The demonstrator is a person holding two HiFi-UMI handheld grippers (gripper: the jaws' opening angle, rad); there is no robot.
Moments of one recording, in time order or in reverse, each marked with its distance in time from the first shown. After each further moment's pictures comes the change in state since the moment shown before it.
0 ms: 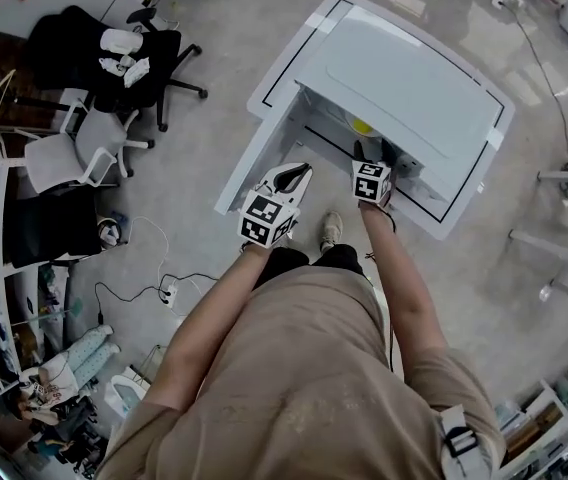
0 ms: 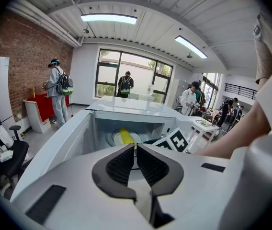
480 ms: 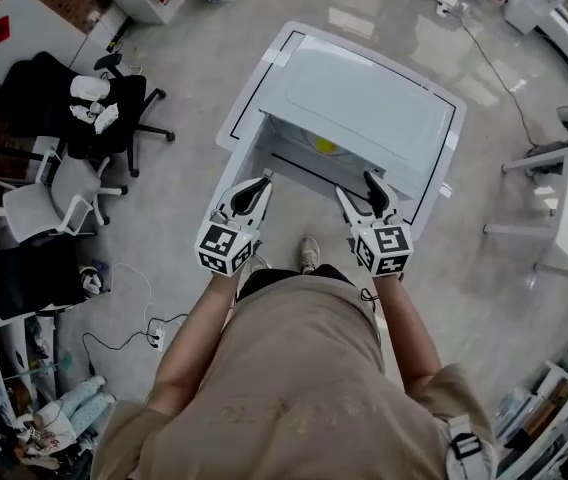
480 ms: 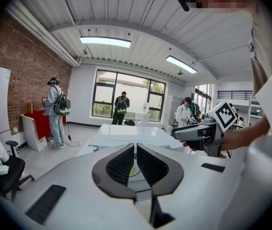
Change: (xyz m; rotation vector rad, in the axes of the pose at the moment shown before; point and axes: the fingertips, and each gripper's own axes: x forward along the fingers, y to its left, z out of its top) left arm -0.058 -0.010 0.084 0.067 -0.234 -0.033; right arm -0.239 0.008 0.139 0.042 -0.292 0.284
